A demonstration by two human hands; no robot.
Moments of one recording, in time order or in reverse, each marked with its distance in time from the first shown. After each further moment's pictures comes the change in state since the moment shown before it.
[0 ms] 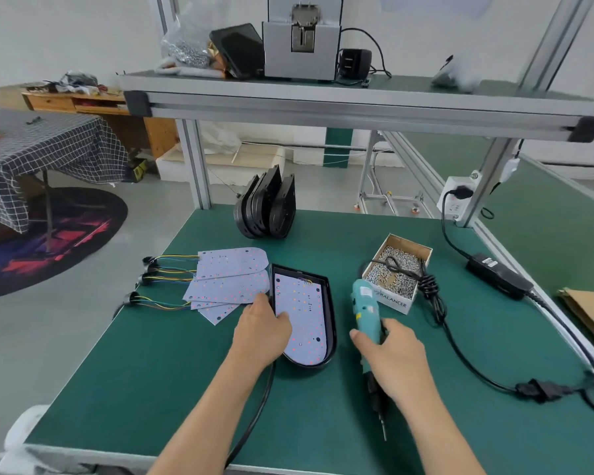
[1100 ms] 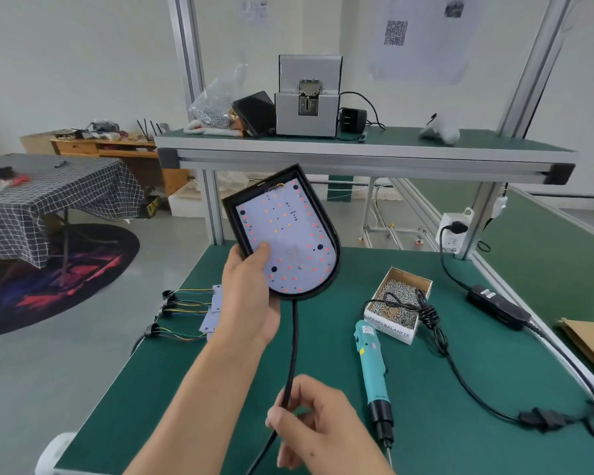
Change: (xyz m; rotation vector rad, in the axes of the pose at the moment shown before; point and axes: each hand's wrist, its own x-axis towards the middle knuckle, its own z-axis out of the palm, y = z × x) left_hand -0.032 0.094 -0.091 -1.397 0.116 0.184; right_hand -0.115 -0.076 0.004 0.432 -0.606 -0.288
